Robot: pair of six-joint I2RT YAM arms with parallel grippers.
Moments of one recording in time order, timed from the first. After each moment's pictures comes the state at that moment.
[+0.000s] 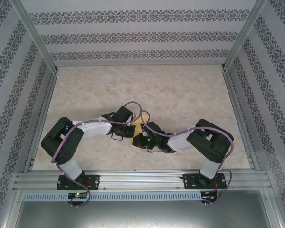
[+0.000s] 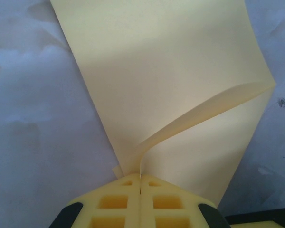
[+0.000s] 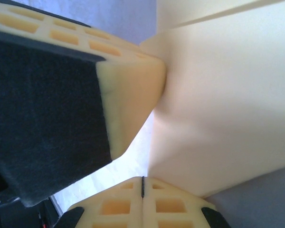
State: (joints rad) left arm -0.63 1.68 0.86 -0.31 0.19 -0.43; right arm 0.90 1.75 0.58 0.47 -0.34 1.10
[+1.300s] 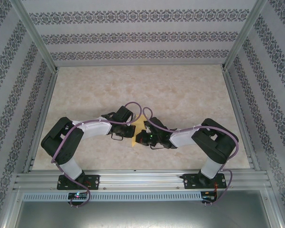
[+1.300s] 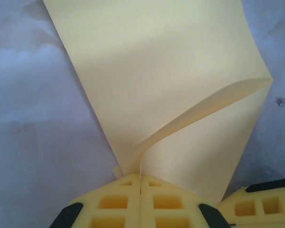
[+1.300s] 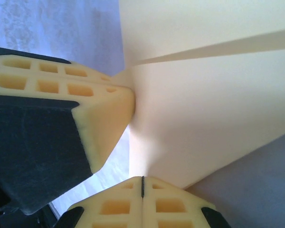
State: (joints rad) left arm -0.63 1.68 0.86 -0.31 0.20 -0.43; right arm 0.83 1.71 0.62 0.32 -0.38 1.07
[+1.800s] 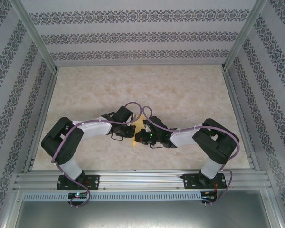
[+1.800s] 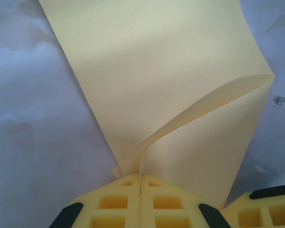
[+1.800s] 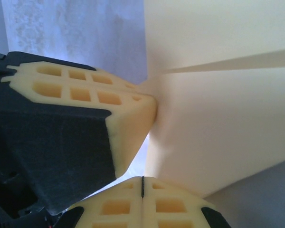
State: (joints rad) left arm -0.63 1.68 0.86 -0.31 0.21 -0.43; right arm 0.82 1.71 0.63 0.33 -0.39 1.05
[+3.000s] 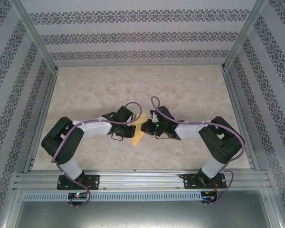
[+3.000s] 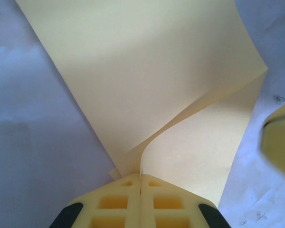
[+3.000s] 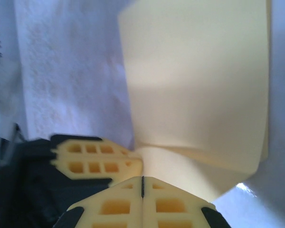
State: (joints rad) left arm -0.63 1.69 0.86 -0.31 0.21 -0.43; right arm 0.63 1.66 0.69 0.22 -0.47 0.95
